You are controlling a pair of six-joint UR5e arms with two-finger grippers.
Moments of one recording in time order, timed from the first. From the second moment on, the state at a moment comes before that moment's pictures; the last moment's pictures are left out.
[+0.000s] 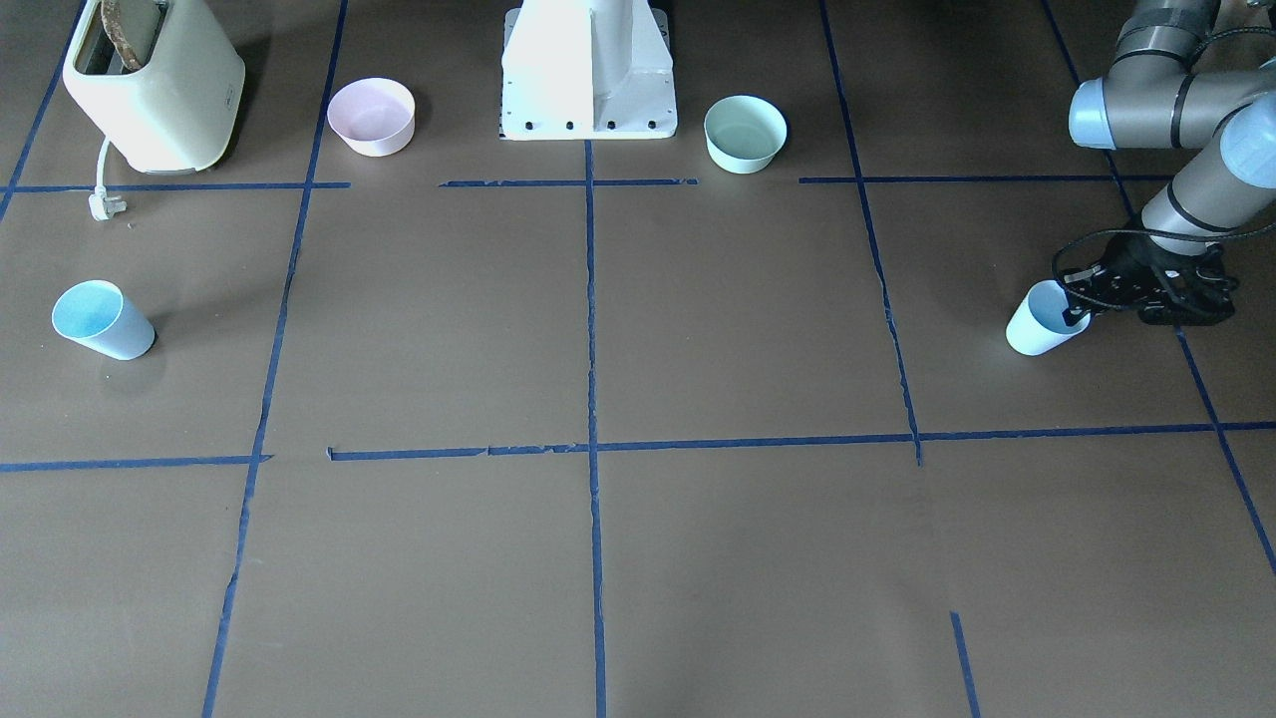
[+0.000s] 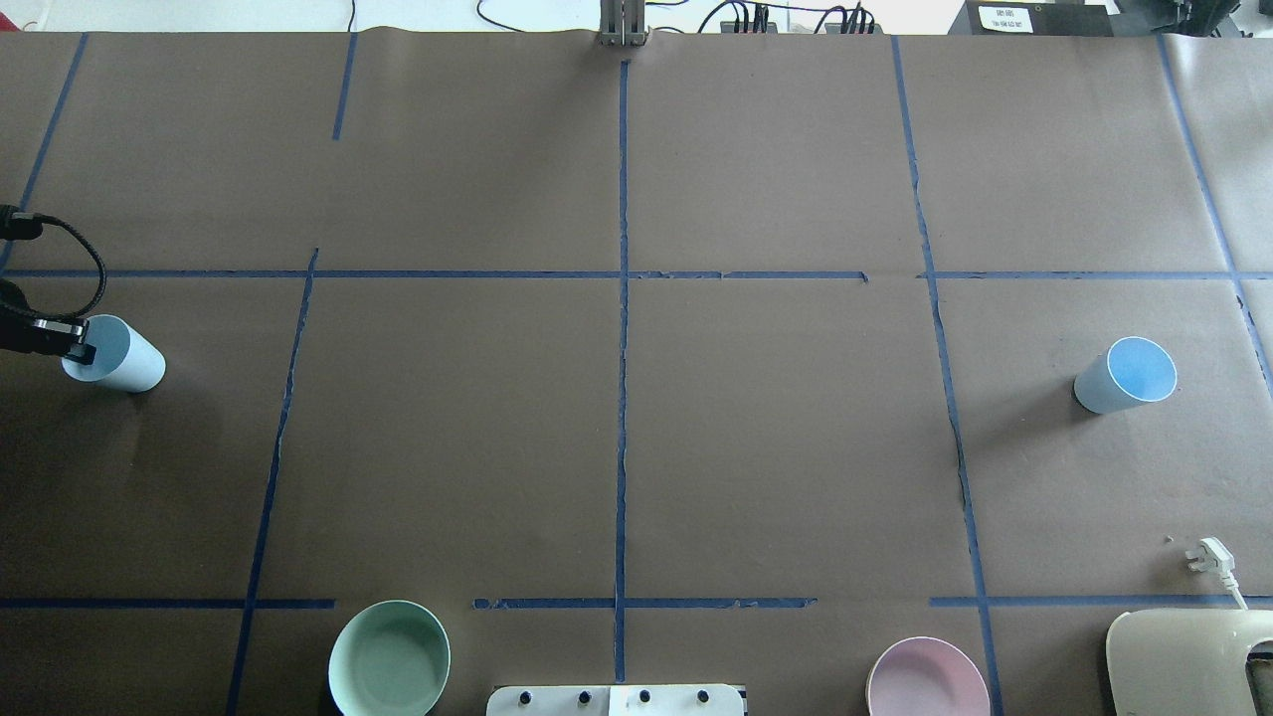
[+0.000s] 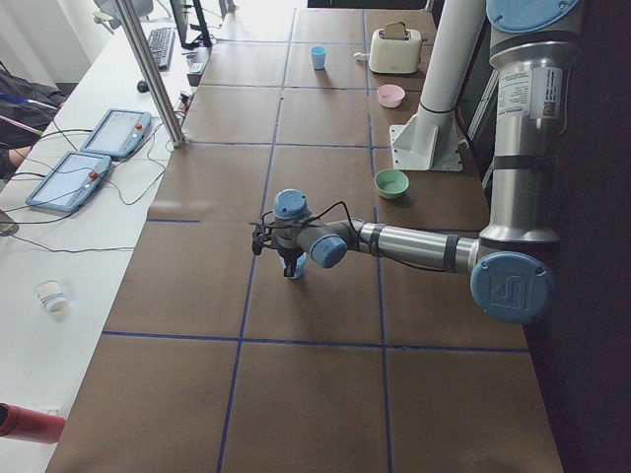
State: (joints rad) left arm -1.02 -1.56 -1.65 -2.10 -2.19 -0.76; right arm 1.58 -1.86 1.83 -1.52 2.35 -0.11
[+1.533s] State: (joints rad) left arm -0.55 -2.27 -1.62 -1.71 -1.92 -1.42; right arm 1.58 -1.86 1.83 -1.52 2.35 -0.11
